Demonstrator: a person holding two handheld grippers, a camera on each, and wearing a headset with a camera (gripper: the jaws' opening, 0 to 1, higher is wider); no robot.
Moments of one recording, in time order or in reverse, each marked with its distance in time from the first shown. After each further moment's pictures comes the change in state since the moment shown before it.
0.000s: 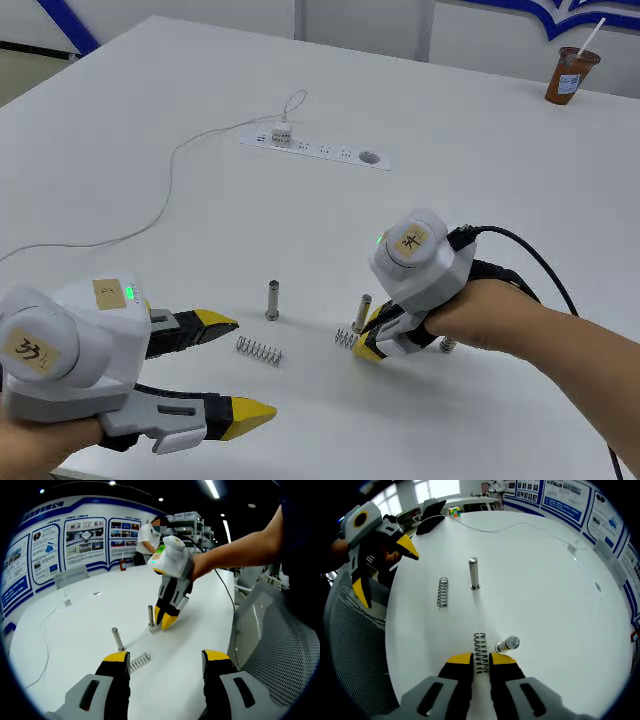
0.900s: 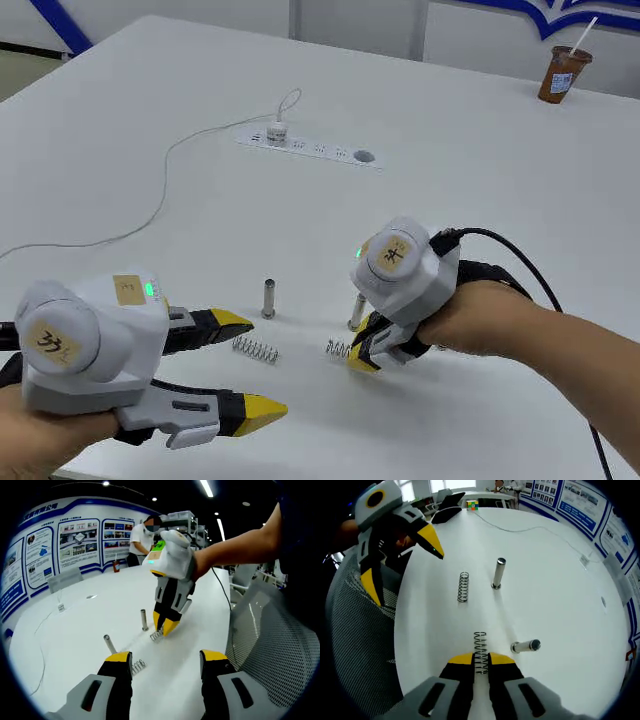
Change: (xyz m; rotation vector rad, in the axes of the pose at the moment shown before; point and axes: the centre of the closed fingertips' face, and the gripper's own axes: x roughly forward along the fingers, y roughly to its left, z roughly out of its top) left arm 0.015 -0.009 0.009 0.039 0.005 -0.049; right arm -0.012 0.026 0.001 -0.133 0.054 0.027
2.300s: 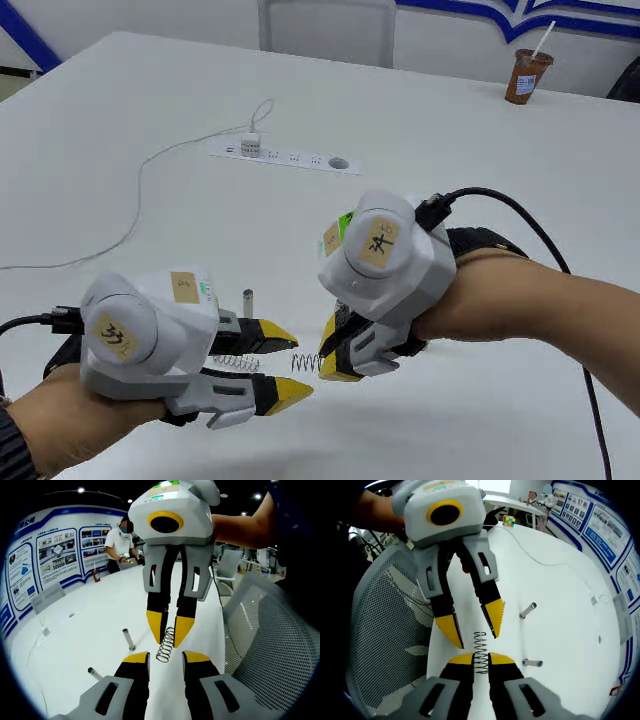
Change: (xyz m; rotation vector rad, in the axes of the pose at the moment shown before) left arm 0.036 -0.018 0.023 0.141 0.006 -0.126; right arm -0.050 0.050 0.037 -0.232 -0.036 0.075
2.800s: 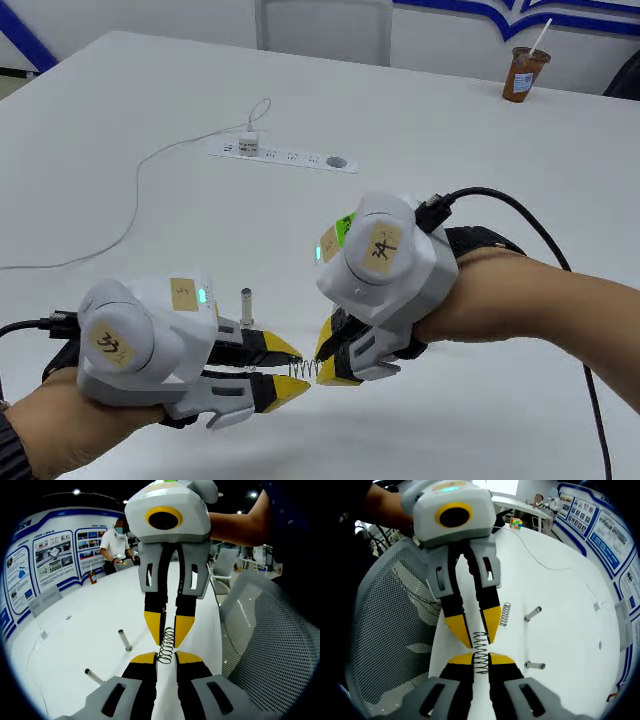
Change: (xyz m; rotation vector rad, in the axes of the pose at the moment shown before) left arm 0.001 -0.006 0.001 0.023 -0.002 -0.022; right arm -0.001 0.009 0.001 -0.045 -0.005 0.021
